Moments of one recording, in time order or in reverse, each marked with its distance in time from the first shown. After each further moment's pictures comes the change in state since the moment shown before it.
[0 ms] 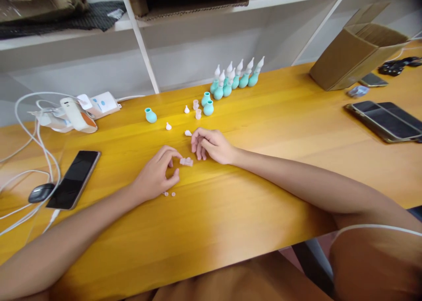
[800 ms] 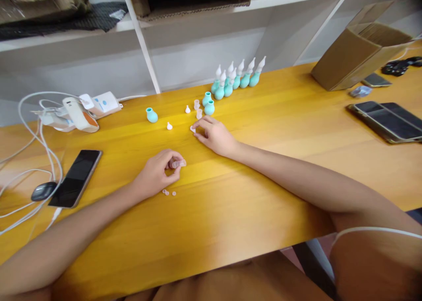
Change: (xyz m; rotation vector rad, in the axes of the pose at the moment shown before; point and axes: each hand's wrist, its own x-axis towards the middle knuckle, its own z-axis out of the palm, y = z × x) left_hand 0.003 0.003 0.000 -0.144 0.005 -0.126; right_hand 0.021 0.016 -0.024 -0.759 0.248 -0.184
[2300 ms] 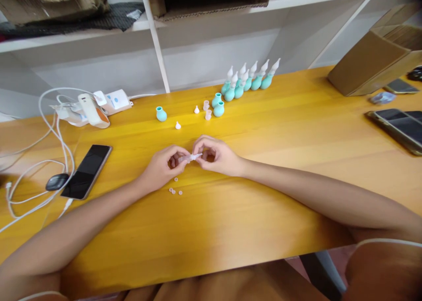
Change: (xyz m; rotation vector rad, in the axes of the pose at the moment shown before) left_hand 0.005 -0.001 -0.004 -0.179 0.066 -0.101; right_hand -0.032 -0.052 0.008 0.654 -0.159 -0.028
